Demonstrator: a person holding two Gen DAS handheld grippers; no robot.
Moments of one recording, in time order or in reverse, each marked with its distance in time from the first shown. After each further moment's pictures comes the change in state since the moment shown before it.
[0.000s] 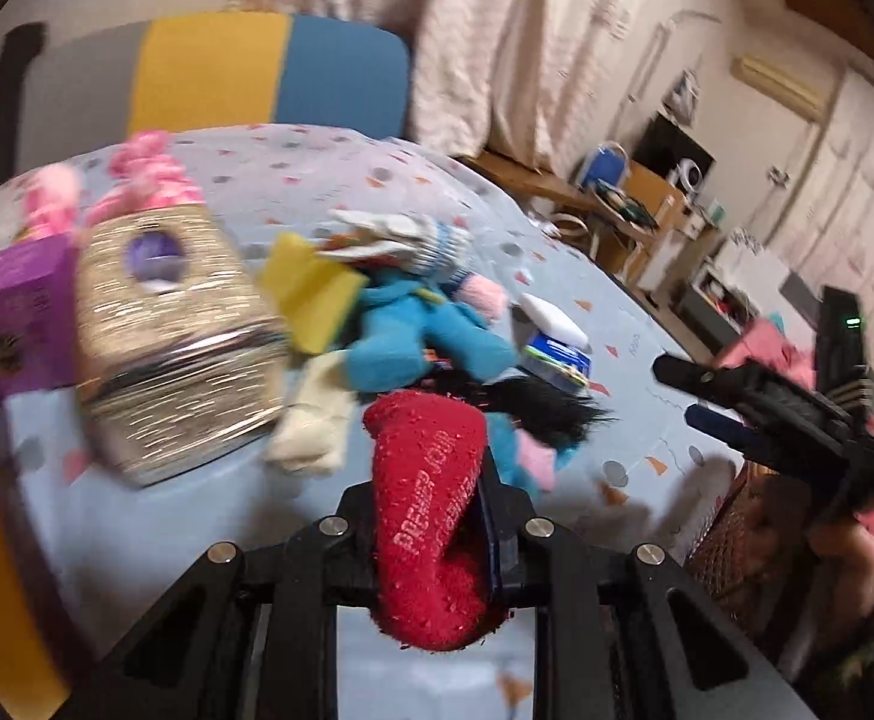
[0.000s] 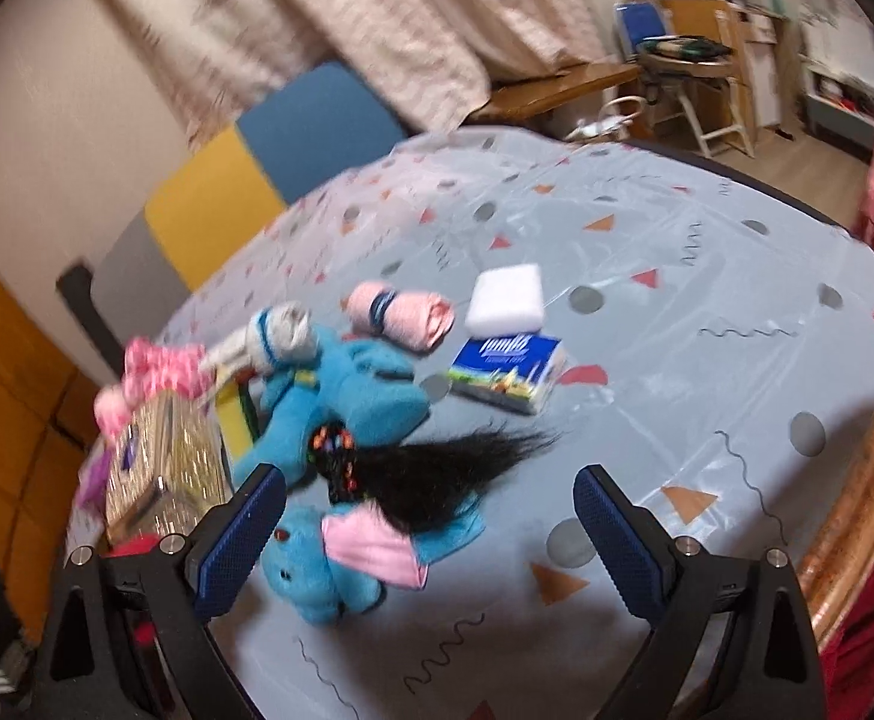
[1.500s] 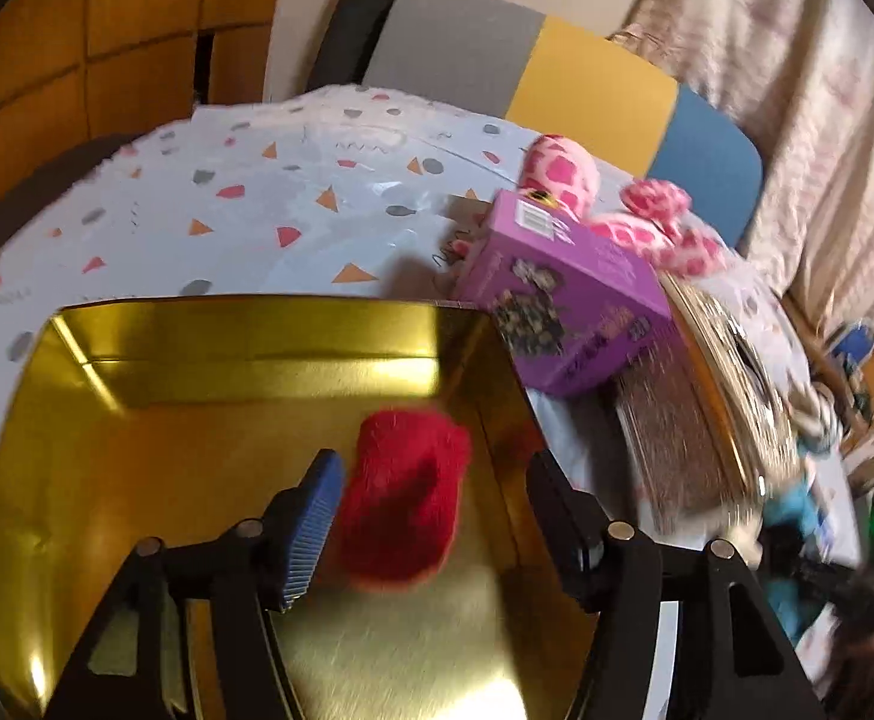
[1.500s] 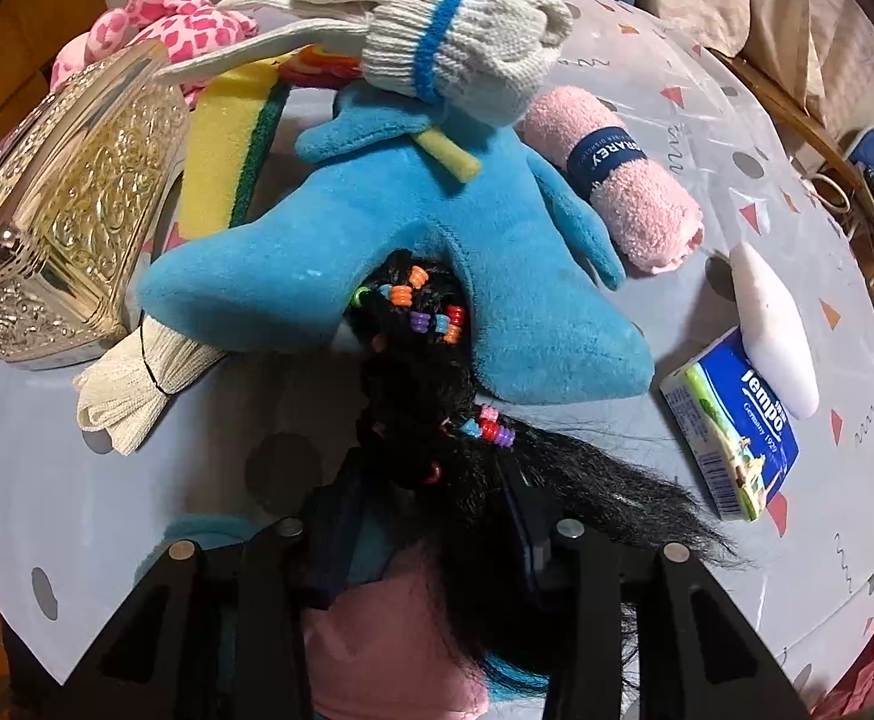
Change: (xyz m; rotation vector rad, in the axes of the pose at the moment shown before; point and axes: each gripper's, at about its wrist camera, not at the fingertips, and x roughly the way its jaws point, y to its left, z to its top) left arm -0.094 0.261 -0.035 -0.546 -0.084 0.493; right arm 0.170 0.101 -0.023 -0.623 0.449 -0.139
